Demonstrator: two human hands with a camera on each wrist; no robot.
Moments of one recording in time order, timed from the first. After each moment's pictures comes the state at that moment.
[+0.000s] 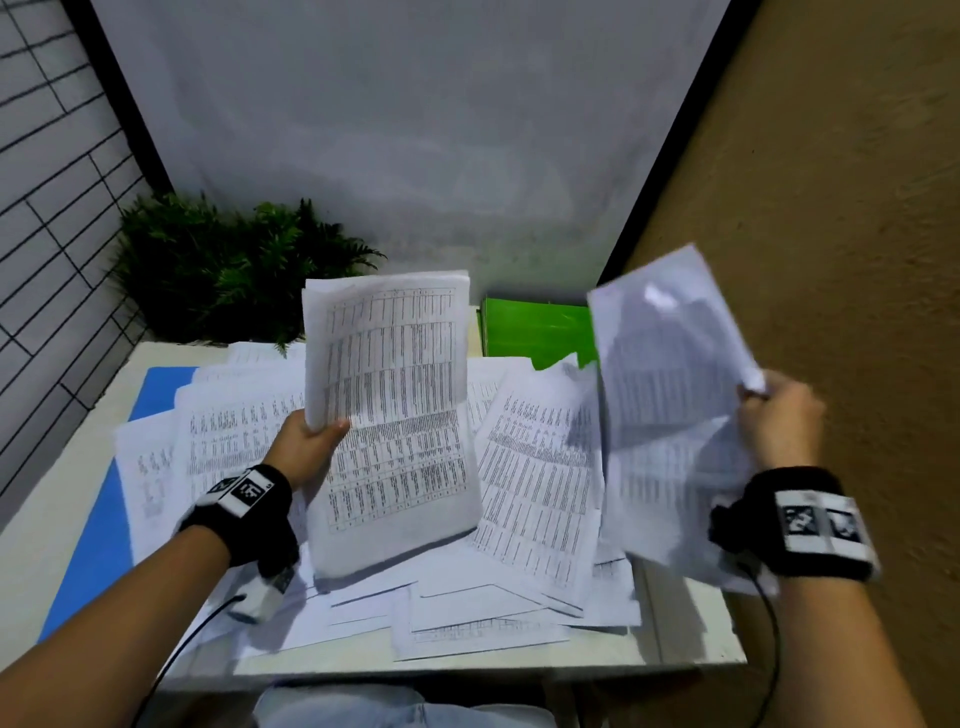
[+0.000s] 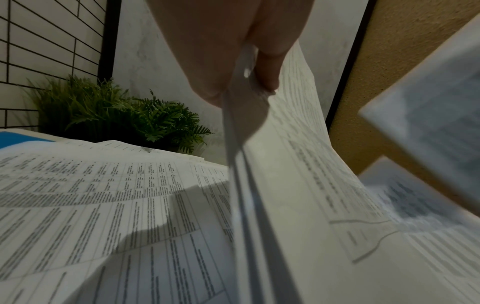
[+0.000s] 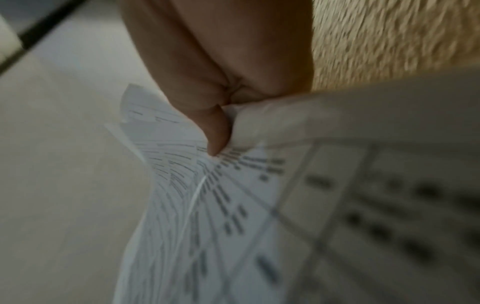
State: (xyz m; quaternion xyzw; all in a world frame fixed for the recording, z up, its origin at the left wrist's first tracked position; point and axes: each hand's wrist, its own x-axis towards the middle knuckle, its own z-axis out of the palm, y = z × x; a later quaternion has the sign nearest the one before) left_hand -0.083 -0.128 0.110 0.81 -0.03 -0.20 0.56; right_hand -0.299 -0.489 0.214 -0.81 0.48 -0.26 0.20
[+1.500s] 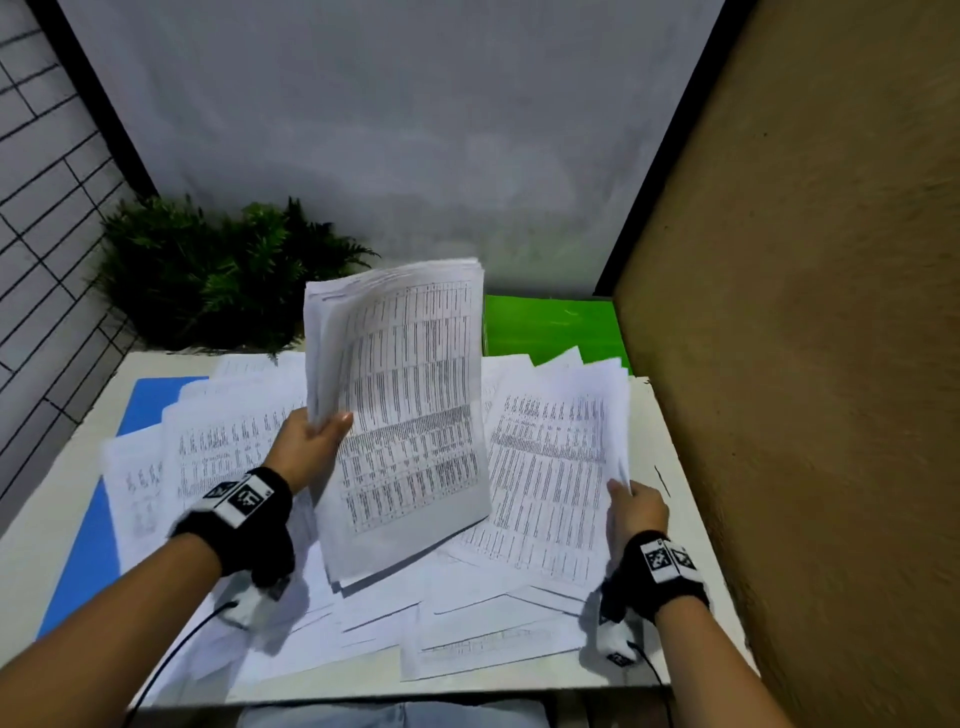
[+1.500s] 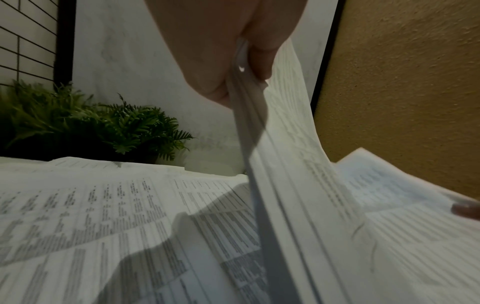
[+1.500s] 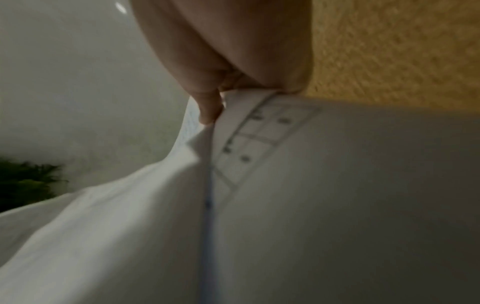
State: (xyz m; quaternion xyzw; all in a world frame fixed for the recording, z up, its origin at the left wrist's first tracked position) left_hand -0.074 -0.152 0.117 0.82 -0.04 -0.18 0.55; right_hand -0.271 -0.449 0.037 -0.69 0.57 -0.09 0.44
